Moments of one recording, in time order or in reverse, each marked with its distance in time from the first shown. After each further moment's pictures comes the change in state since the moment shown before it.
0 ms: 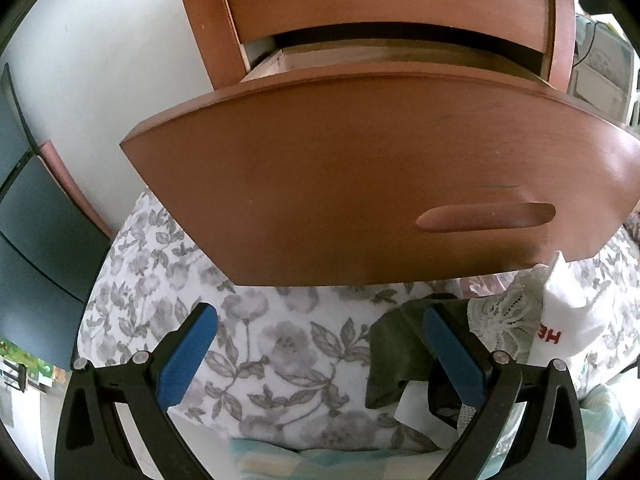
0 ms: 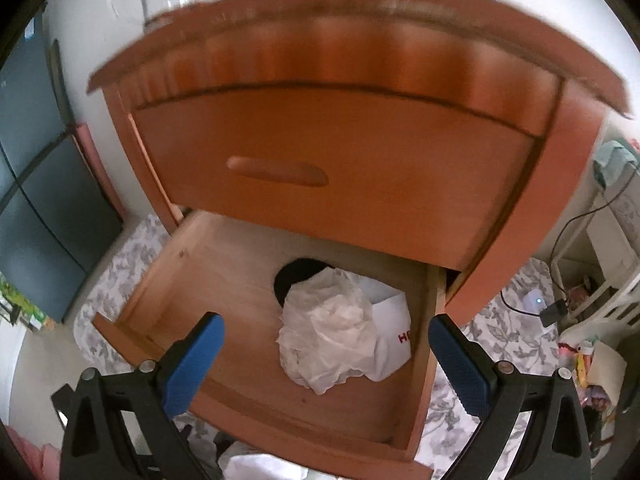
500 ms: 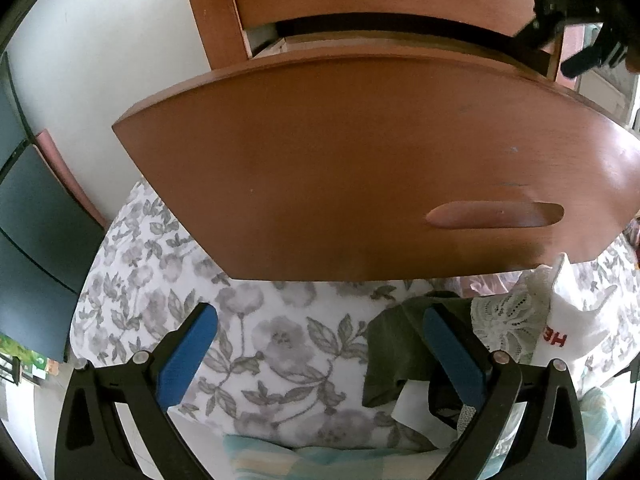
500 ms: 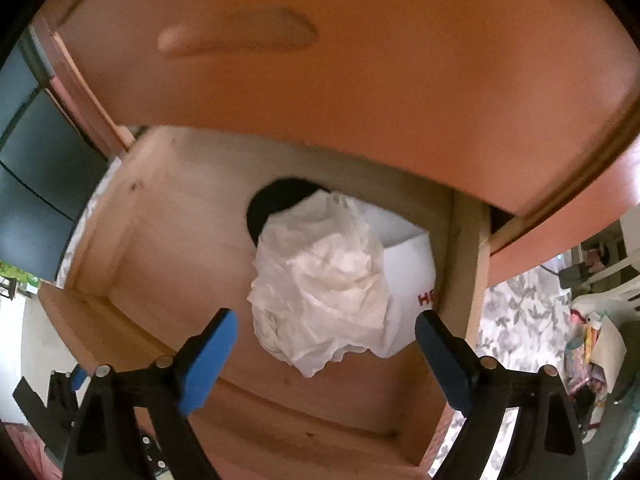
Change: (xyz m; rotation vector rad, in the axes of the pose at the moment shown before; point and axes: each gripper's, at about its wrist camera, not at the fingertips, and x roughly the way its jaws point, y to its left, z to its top) left arm 0.009 0.004 0.000 -0.024 0.029 -0.022; right arm 0.093 -0.003 -0.012 -0.007 0.320 -0.004
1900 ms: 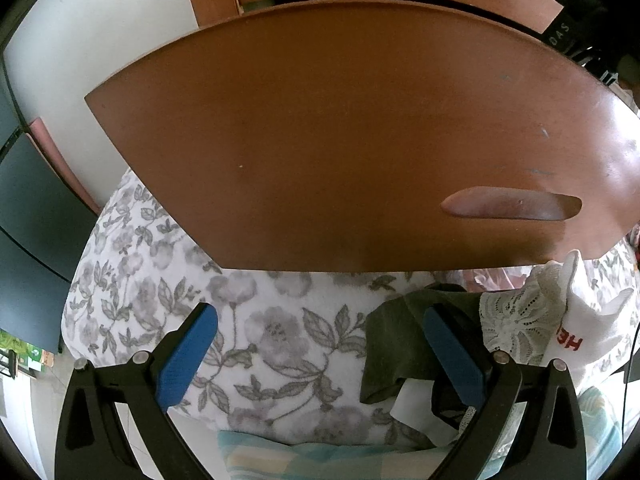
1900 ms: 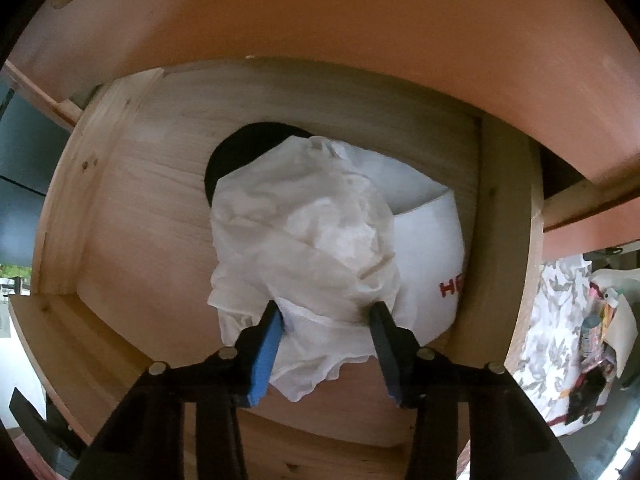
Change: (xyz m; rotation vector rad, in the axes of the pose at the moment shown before) left arm 0.016 0.002 -0.001 -0.012 0.051 -0.019; right arm 0.064 -0.020 0.027 0.044 0.184 0.031
